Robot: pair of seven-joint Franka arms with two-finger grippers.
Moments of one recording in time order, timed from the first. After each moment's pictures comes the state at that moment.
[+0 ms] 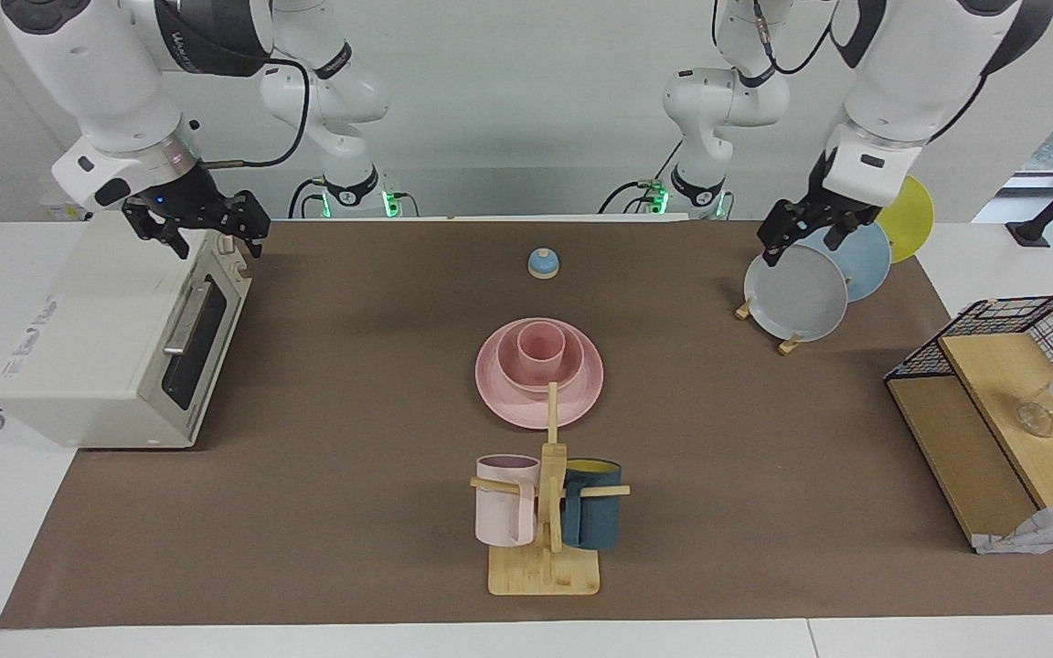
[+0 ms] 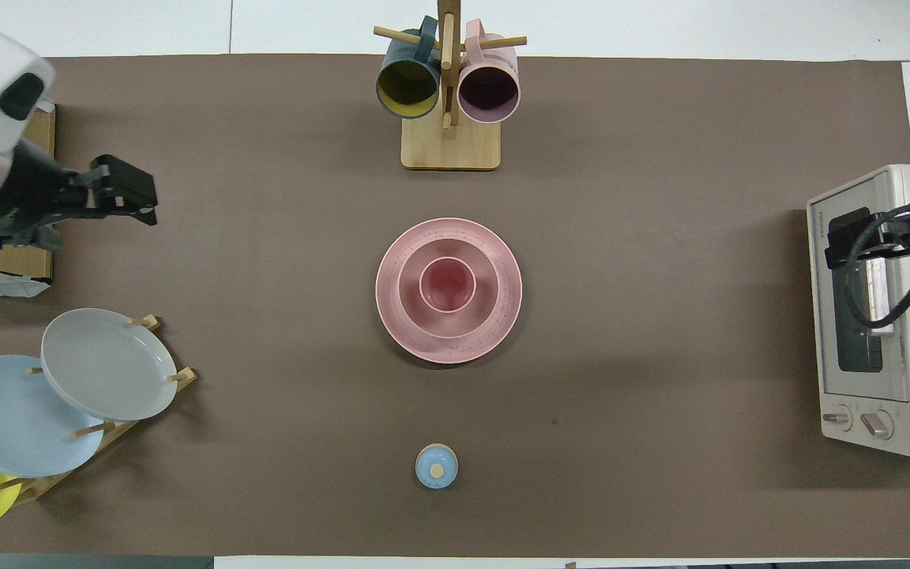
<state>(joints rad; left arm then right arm) -0.08 0.02 -0.05 -1.58 0.00 1.55 -0.21 -0.03 0.01 0.02 -1.59 -0.04 1.50 -0.04</state>
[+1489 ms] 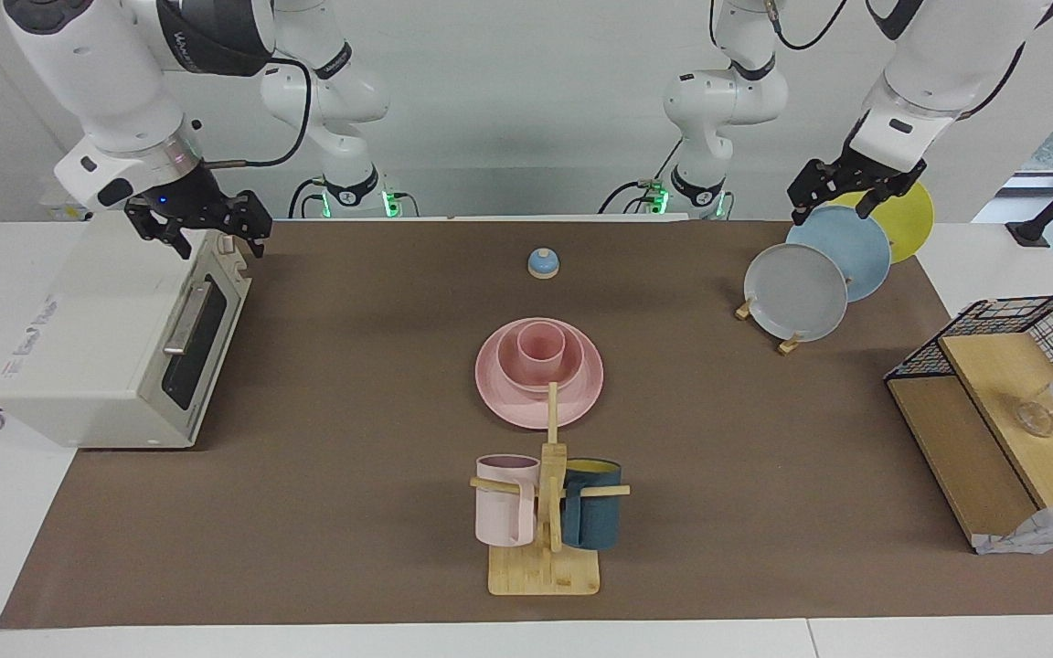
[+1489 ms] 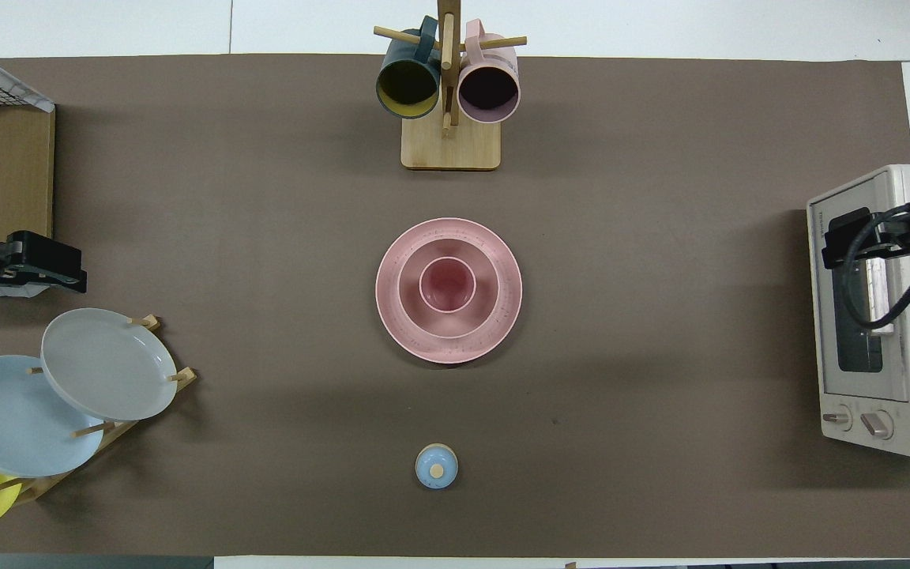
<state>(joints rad) -0.03 -0.06 -0.10 -1.56 0.00 1.40 -0.16 -0.03 0.01 0.02 -1.58 -0.04 1.50 -0.04</state>
